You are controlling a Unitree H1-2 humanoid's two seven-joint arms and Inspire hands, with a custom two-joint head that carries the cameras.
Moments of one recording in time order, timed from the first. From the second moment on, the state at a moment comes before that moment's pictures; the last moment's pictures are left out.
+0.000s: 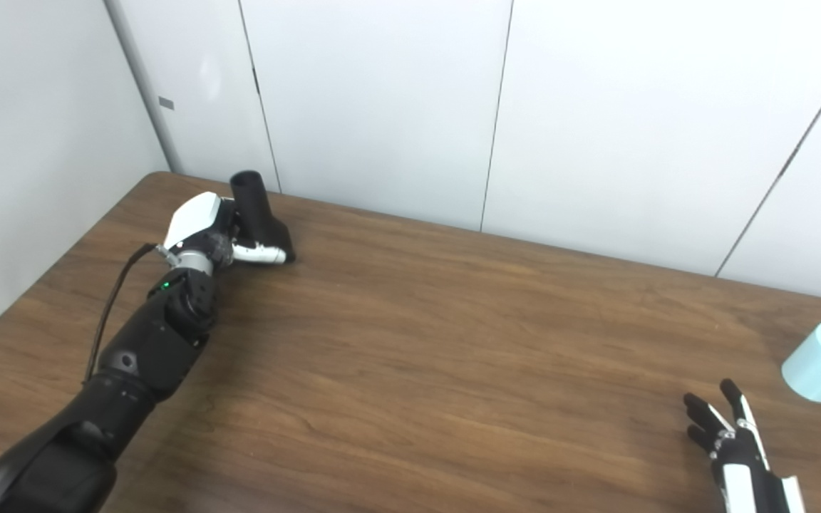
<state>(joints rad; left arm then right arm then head) -0.56 0.47 -0.11 0.55 0.55 0.30 0.21 0.13 -0.13 -0.09 -0.12 0.02 -0.12 0.07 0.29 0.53</state>
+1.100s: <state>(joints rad) -0.33 0.45 -0.20 0.03 0.72 0.33 0.08 0.15 -0.12 -0.06 -0.14 -0.14 -0.12 0.01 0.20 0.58</state>
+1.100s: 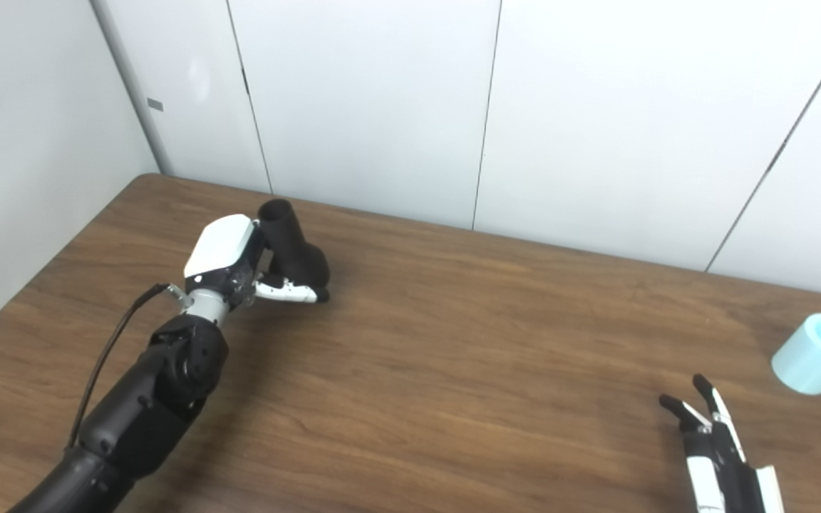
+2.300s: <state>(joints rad) -0.10 0.21 -0.46 -0.27 1.11 0.24 -0.13 0.09 -0.16 -0.11 -0.33 -0.10 0.05 0.01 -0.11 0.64</state>
